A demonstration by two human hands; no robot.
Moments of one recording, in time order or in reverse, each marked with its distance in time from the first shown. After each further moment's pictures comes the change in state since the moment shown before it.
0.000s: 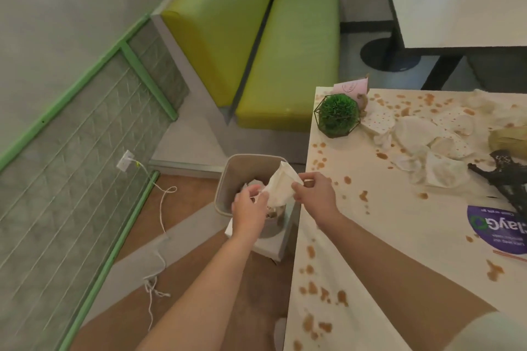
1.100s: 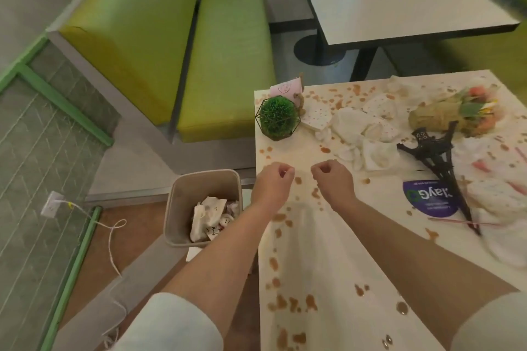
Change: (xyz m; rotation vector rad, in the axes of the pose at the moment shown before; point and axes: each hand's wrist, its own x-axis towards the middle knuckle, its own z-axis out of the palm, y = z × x) left_hand 0.019 0.087 0.115 0.294 -0.389 0.338; right_hand 0.033 0.008 -0.112 -0.105 0.313 0.032
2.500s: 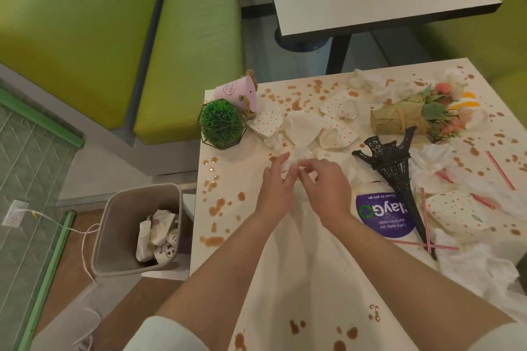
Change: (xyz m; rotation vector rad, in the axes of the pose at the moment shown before) left_hand 0.040 0.070 0.138 -0.243 -0.066 0.023; right_hand 0.084 0.066 -0.085 -0.354 0.161 -0.419
